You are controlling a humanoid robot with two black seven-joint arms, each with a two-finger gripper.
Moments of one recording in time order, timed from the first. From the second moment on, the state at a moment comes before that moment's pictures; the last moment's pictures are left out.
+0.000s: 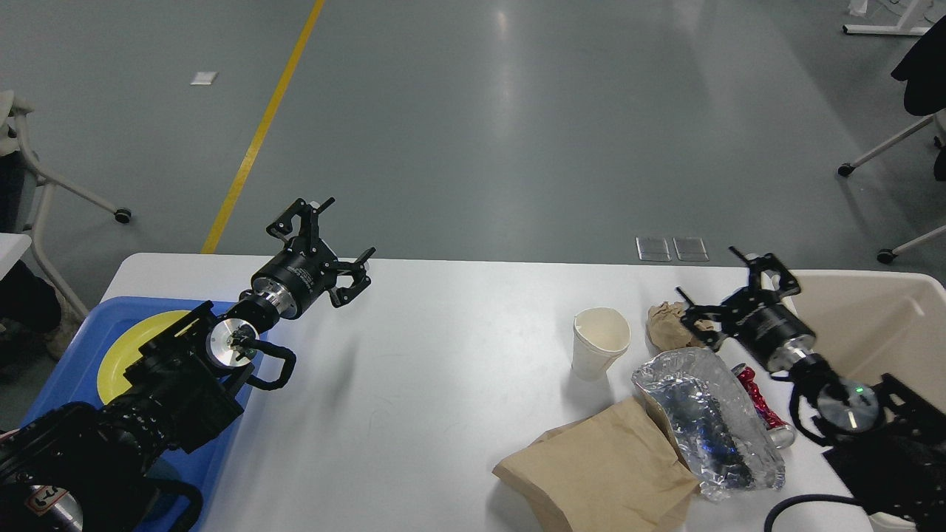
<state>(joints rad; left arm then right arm) -0.84 0.05 -0.72 -0.21 -0.10 -0.58 -0.07 0.54 -0.28 1.08 0.37 0.06 0.66 -0.12</state>
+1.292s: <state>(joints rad) -0.84 0.05 -0.72 -0.21 -0.10 -0.58 -0.07 0.45 -0.36 1.07 0.36 0.06 0.66 -0.12</state>
